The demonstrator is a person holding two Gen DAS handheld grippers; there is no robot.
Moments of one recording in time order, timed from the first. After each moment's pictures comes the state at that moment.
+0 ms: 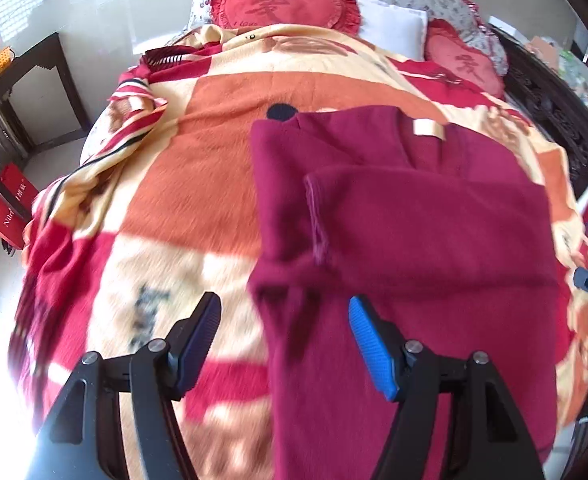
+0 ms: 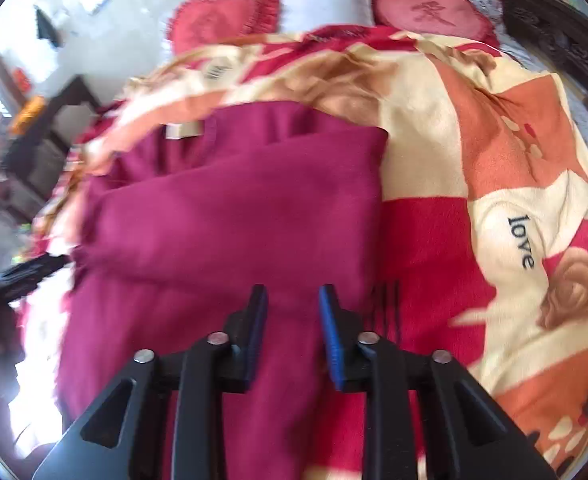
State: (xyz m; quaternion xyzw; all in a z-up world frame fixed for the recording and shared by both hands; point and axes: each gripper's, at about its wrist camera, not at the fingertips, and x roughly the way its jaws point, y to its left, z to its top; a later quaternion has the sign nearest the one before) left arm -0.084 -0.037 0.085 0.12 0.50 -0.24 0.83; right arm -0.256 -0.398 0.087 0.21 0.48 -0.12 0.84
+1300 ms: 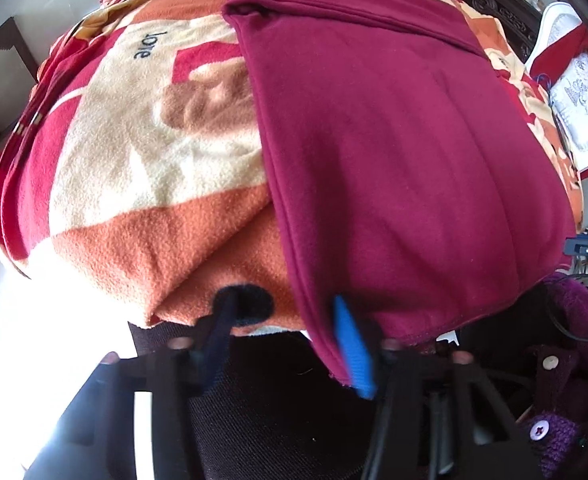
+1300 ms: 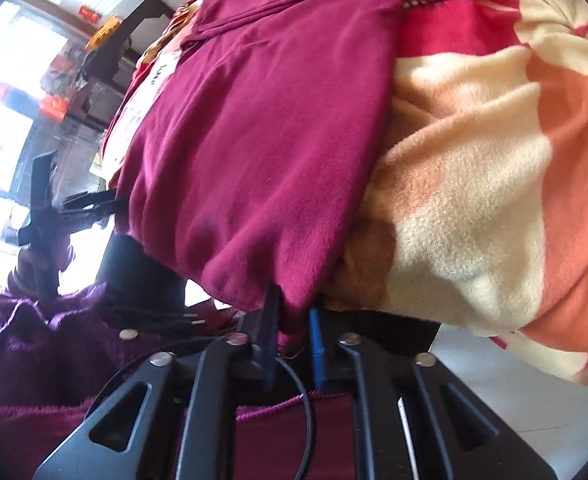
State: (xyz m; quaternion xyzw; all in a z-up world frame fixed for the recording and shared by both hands) left arm -0.269 0.084 0.027 0.19 0.58 -0.29 0.74; right arm -0.446 -0.271 0.024 0.27 0.58 0.06 0.77
